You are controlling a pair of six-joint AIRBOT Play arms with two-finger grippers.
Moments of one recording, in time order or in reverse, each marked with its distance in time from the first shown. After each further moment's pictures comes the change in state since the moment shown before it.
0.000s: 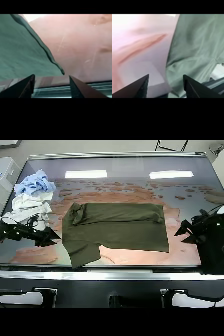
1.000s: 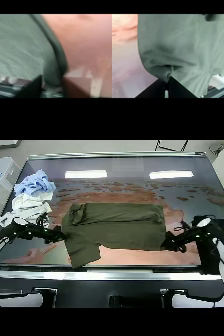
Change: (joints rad) left arm -0.145 0.047 -0.056 -0.069 0.161 0.001; right arm 0.111 -0.007 -0.281 0.119 -0.195 -0.112
